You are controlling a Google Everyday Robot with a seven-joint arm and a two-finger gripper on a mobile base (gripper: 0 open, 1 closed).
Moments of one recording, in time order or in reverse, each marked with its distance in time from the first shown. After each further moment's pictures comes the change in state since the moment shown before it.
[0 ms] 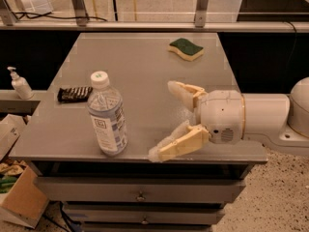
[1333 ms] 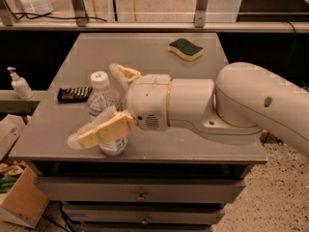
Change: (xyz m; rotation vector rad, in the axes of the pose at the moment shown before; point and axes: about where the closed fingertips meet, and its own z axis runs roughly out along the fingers) arm -0.059 0.021 0.112 -0.006 -0.059 -0.070
